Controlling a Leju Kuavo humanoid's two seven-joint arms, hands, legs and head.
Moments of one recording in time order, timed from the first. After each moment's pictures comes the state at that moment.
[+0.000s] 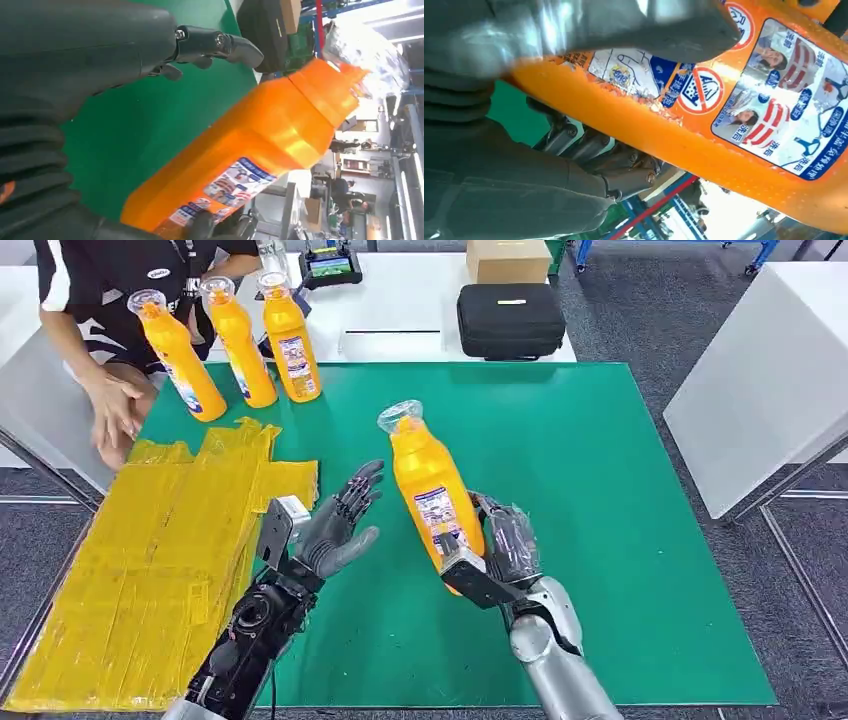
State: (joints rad) left arm -0.29 -0.14 -0.29 -1.18 -0.02 -0.27 -0.33; right arm -0.25 0.13 0.29 -1.04 0.75 -0.50 -0.45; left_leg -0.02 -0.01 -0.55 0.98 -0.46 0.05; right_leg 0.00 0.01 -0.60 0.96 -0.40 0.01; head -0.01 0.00
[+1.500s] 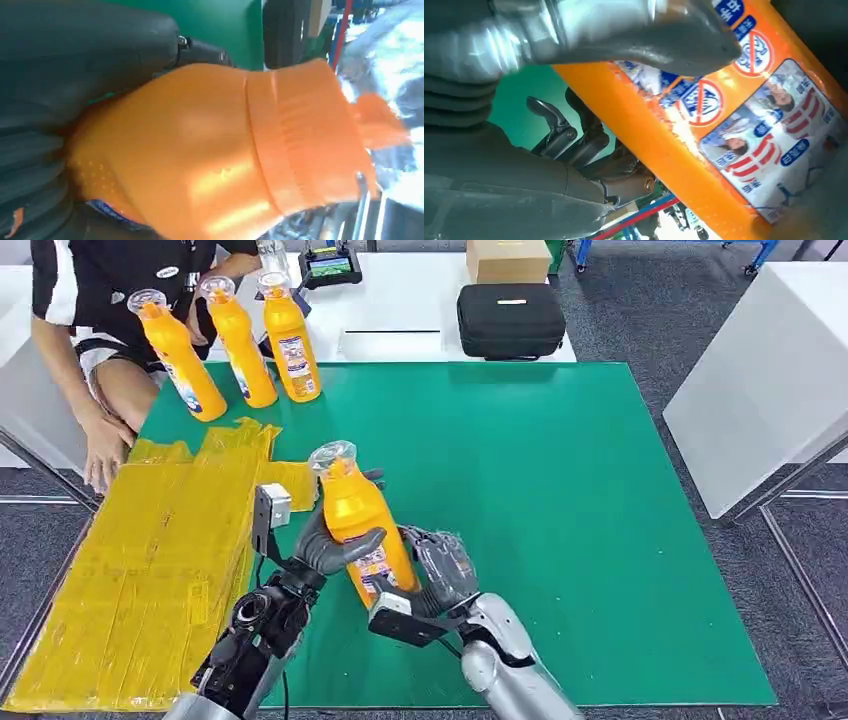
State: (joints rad) left arm -0.31 -0.16 -0.27 -1.09 0.24 -0.22 -0.29; right arm -0.29 0.16 0.59 -0.93 0.83 -0.53 -0.37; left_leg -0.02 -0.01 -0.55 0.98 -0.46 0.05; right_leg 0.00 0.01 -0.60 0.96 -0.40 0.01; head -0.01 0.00
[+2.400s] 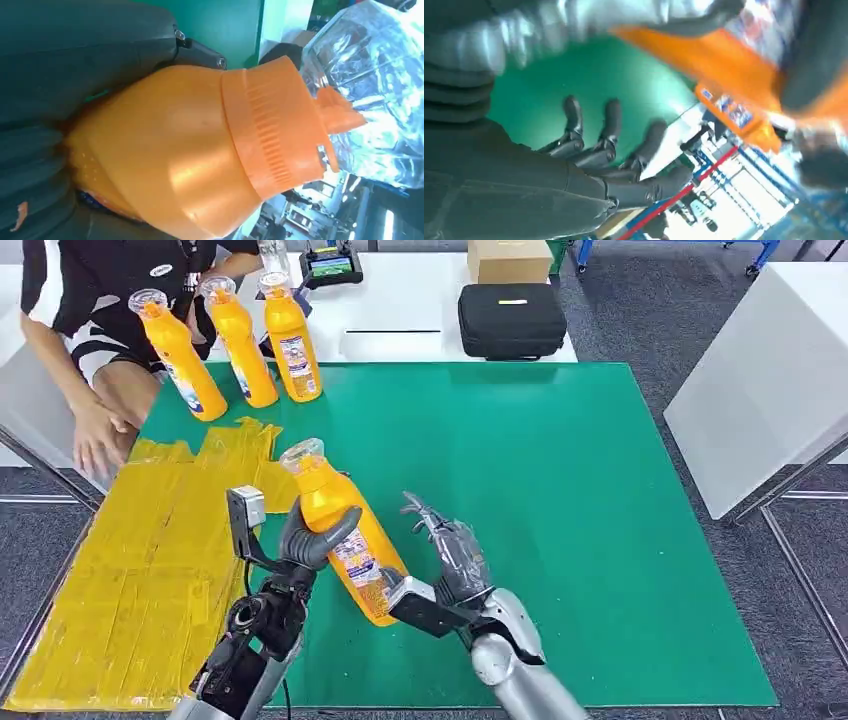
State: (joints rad) left arm -0.29 -0.16 -0.26 -1.09 0.33 -0.09 -0.34; right arm -0.25 0.13 0.54 -1.07 0.65 -0.51 -0.42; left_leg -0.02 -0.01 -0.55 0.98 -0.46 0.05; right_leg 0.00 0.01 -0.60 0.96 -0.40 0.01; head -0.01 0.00
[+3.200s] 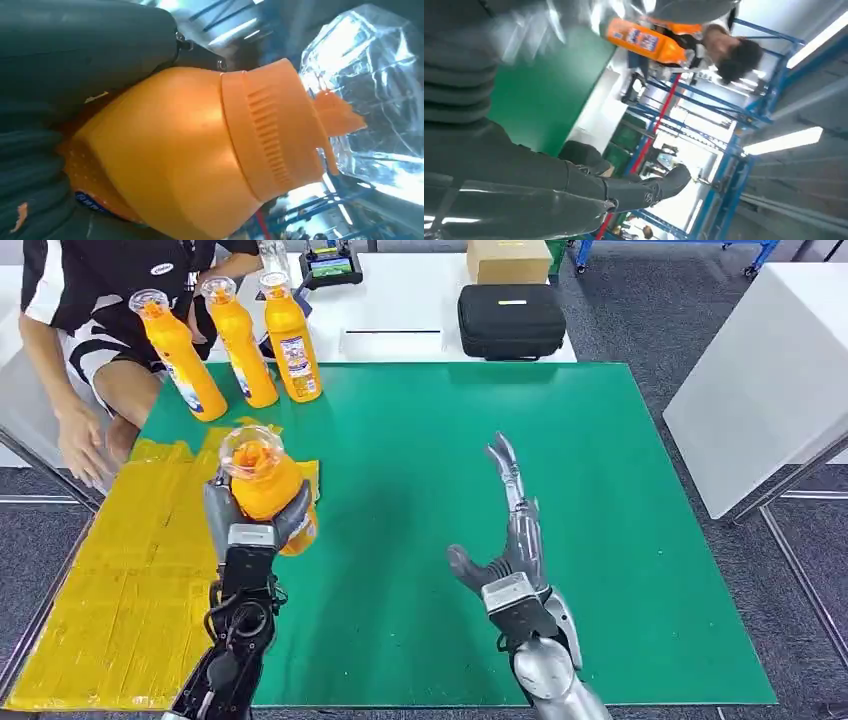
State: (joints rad) left arm -0.23 -0.17 -0.21 -1.31 -0.53 0.69 -0.63; right arm -0.12 0.08 0.47 -1.53 0.34 -0.49 -0.48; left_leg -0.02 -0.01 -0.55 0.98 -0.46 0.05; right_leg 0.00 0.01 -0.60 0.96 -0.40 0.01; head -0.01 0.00
